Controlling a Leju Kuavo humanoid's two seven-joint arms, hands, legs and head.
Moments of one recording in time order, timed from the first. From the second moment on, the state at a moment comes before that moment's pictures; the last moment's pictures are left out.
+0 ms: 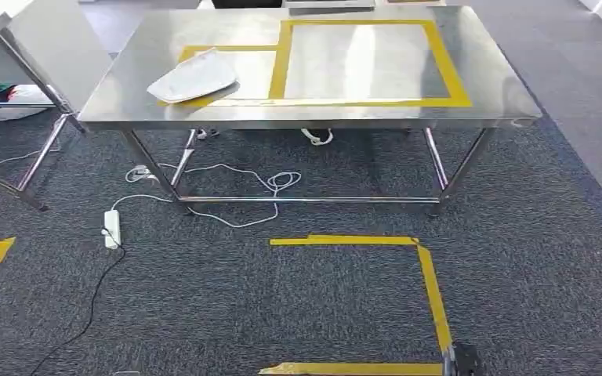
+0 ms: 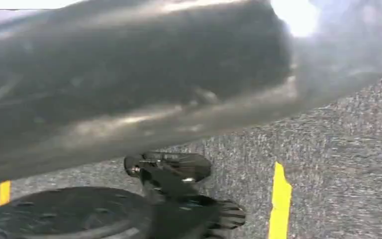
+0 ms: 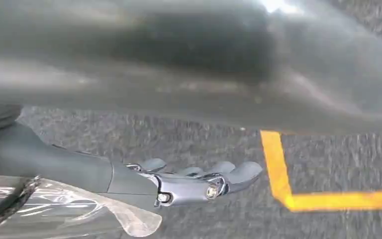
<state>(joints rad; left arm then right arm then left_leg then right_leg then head) 0.05 -0.17 0.62 -0.35 -0.26 0.25 -0.41 -0.08 0.08 -0.25 -0.25 0.08 -0.13 -0.27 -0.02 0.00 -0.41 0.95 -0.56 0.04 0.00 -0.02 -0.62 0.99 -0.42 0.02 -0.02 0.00</state>
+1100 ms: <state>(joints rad) 0.04 -0.20 0.77 -0.35 -0.39 0.23 -0.40 -0.07 0.09 -0.28 -0.23 0.12 -0.13 -0.28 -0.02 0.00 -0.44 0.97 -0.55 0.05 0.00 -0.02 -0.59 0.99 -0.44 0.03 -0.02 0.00</state>
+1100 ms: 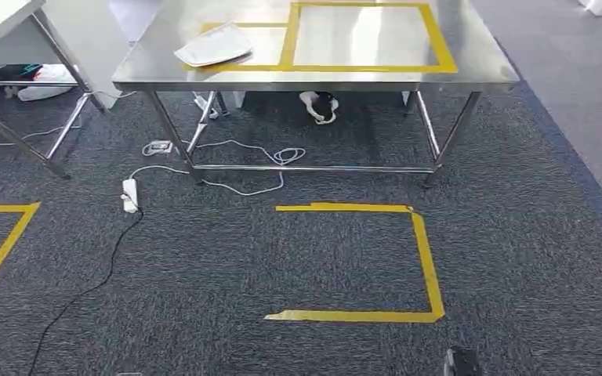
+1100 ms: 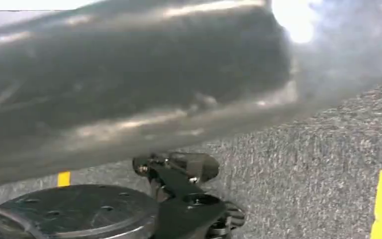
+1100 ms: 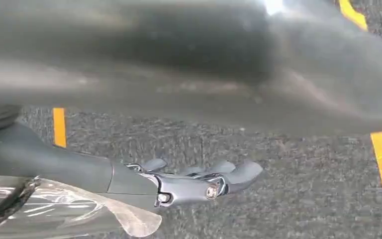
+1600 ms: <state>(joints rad) 0.04 -0.22 0.82 -0.35 -0.42 0.22 -0.40 -0.07 0.09 -0.28 -0.23 0.12 -0.13 -0.27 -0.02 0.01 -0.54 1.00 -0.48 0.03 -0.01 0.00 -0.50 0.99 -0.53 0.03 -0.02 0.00</state>
